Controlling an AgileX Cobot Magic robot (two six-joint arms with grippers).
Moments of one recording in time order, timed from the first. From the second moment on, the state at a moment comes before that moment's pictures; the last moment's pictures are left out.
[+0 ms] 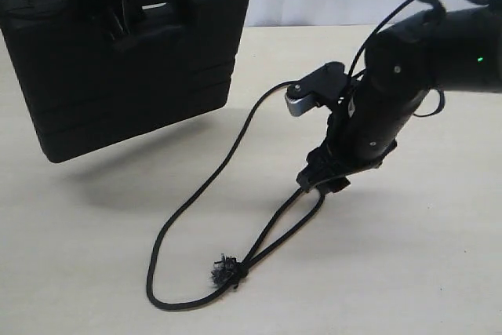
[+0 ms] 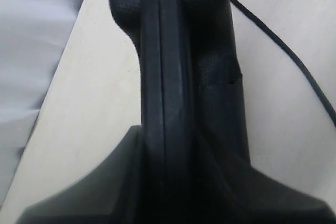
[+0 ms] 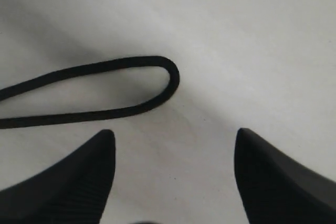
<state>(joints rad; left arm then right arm) -0.30 1.61 -1.45 0.05 0.89 0.66 0.47 1.76 -1.07 -0.10 0.77 -0.04</state>
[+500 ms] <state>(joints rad) -0.30 1.61 -1.45 0.05 0.89 0.66 0.48 1.96 -1.06 -0.11 0.55 0.09</state>
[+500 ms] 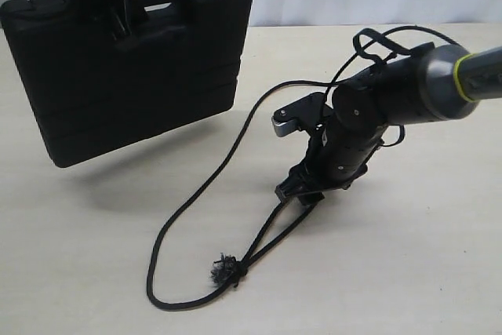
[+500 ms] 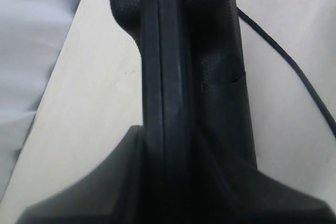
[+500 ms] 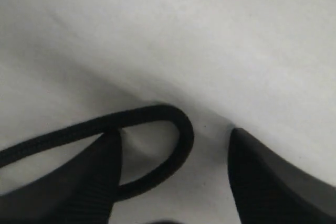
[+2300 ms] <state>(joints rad) -0.47 1.70 -1.19 -0.43 0.30 1.21 -0.07 1.96 -1.20 -0.17 0.76 0.24</state>
